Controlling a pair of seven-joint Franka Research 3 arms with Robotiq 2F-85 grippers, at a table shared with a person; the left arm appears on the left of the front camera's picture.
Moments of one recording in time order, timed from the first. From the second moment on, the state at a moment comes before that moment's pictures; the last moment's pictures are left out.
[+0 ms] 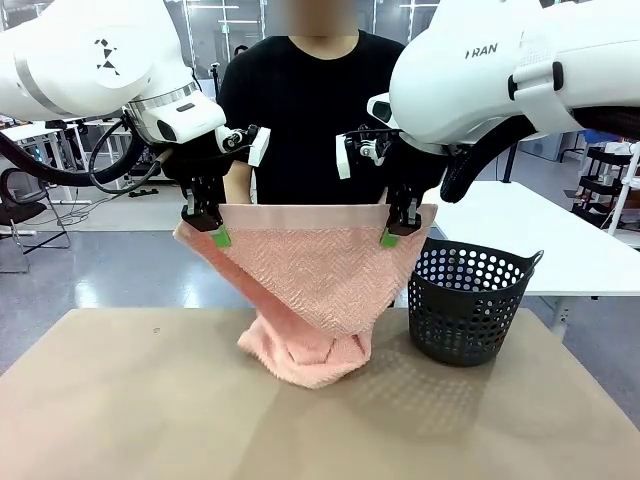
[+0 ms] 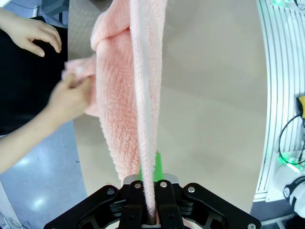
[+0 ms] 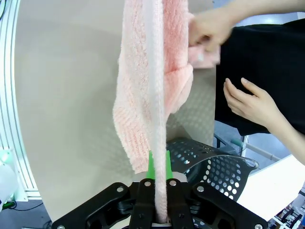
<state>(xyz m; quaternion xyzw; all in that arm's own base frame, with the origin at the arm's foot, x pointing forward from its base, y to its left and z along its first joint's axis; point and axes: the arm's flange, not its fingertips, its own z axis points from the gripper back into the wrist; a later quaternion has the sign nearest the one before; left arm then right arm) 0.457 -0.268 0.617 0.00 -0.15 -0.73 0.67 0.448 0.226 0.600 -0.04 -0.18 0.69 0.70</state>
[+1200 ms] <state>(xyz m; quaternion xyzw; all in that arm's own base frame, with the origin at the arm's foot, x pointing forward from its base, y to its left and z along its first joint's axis) 0.457 -0.268 0.617 0.00 -0.15 -0.73 0.67 0.448 0.226 0.600 -0.04 -0.18 0.69 0.70</state>
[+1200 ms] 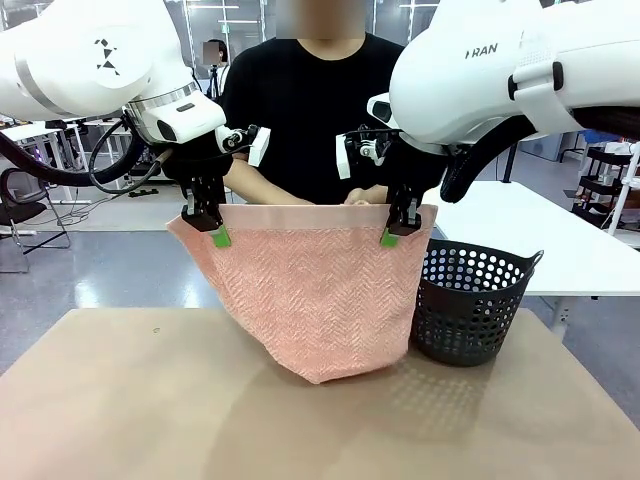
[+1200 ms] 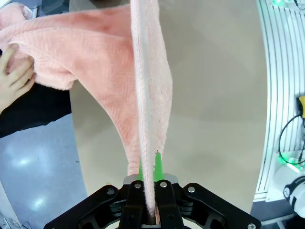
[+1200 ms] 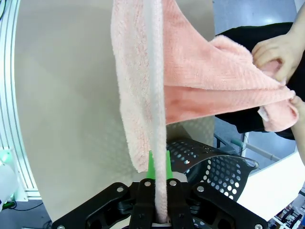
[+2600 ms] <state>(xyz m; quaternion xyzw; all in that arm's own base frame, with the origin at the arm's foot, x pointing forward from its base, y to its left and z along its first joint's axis) 0.457 -0.268 0.617 0.00 -0.15 -0.73 0.67 0.448 0.226 0.600 -0.04 -0.18 0.69 0.70</state>
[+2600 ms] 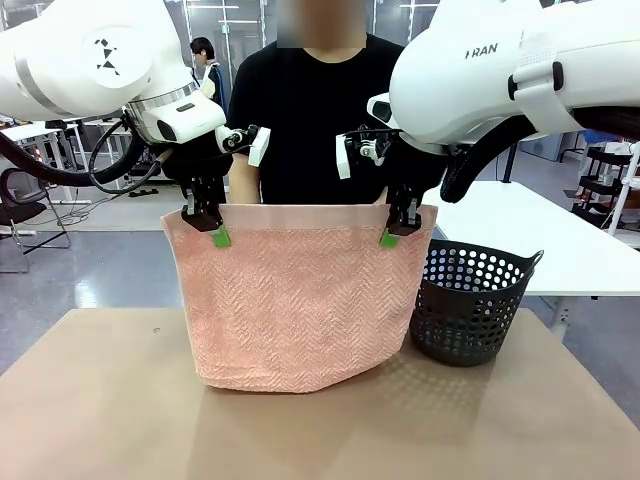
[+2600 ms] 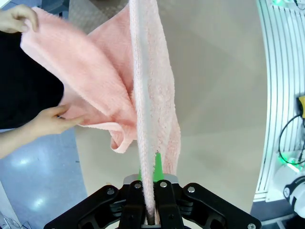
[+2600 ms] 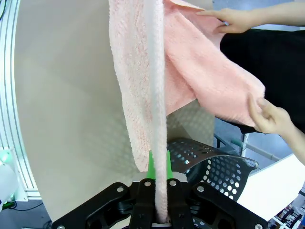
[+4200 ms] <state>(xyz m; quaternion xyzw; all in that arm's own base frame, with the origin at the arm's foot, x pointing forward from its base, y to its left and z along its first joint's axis) 0.457 -0.268 0.617 0.00 -0.15 -0.73 0.67 0.448 0.226 0.600 -0.04 -0.18 0.69 0.70</state>
